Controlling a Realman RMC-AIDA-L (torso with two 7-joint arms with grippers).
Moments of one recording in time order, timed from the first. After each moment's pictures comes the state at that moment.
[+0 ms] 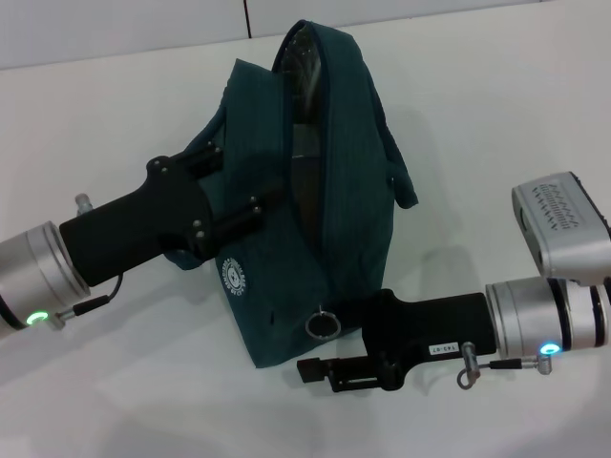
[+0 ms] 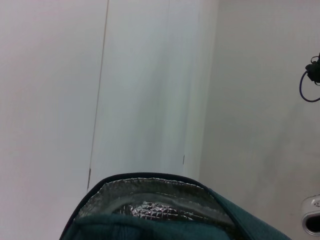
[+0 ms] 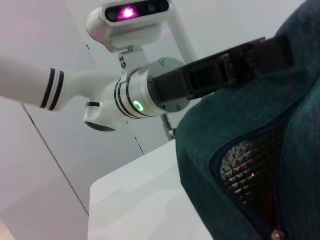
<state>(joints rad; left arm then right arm) -0.55 -2.10 0.98 0.33 1.45 1.55 -0.95 0.53 2.03 -1.64 -0.27 -1.15 -1.41 1.14</state>
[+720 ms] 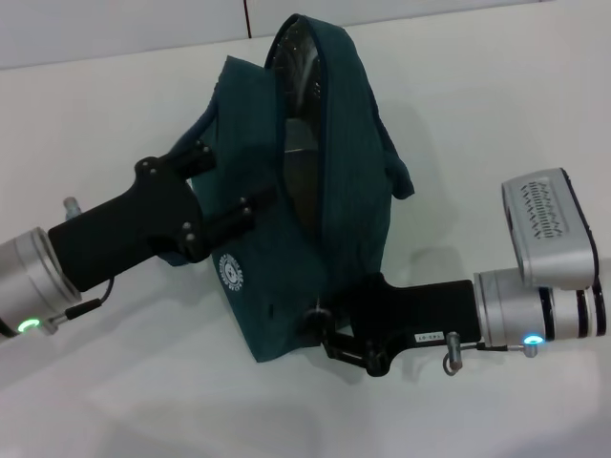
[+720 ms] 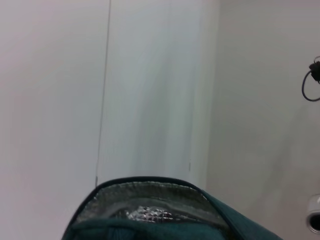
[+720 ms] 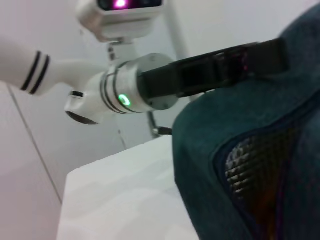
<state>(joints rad) -0.53 -2.10 0.98 0.33 1.42 1.56 -0.91 0.49 2.03 -1.72 -0.39 -1.10 -1.31 1.07</state>
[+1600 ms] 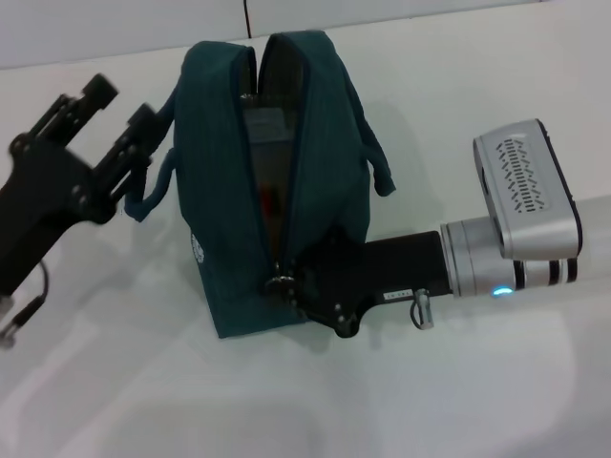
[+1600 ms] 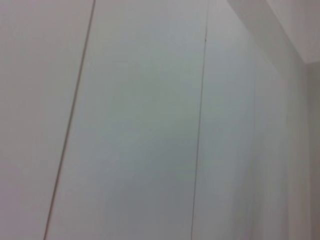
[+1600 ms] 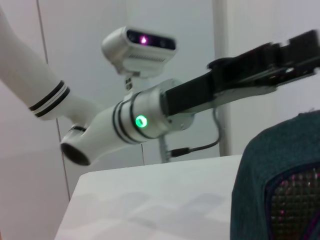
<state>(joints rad) -0.43 -2.10 0.98 0.18 1.04 1.70 -0.73 0.58 2.02 -1.70 -0.46 -1.10 -1.32 0.96</state>
